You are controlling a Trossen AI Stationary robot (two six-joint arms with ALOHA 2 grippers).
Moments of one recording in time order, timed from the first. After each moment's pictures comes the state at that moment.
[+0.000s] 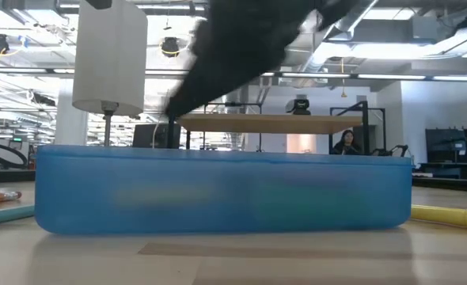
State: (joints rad) left arm -0.61 1.00 0.47 0.54 -0.33 -0.06; right arm 0.39 2.09 1.52 -0.26 0.08 -0.03
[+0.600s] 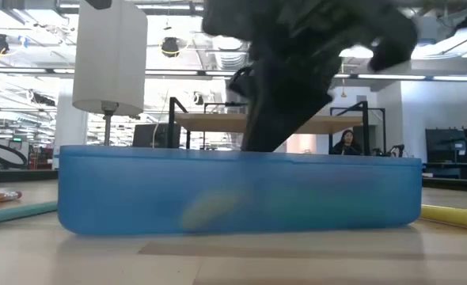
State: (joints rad) left arm -0.61 1.00 0.47 0.54 -0.33 -0.06; right arm 0.40 2.07 1.51 -0.54 0.08 0.07
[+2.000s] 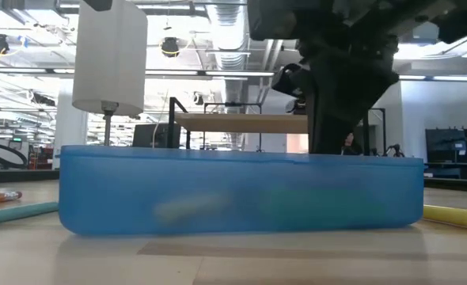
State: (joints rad) left arm -0.61 1.00 0.47 0.54 -0.34 -0.07; right arm 0.42 2.00 1.48 -0.74 0.05 0.19
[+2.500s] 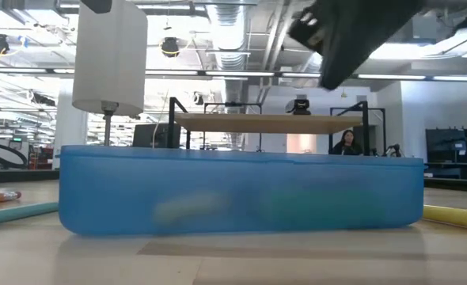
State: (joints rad) left arm -0.61 1.00 0.47 0.52 -0.34 -0.07; right arm 0.48 1.83 1.41 -0.68 0.11 0.23
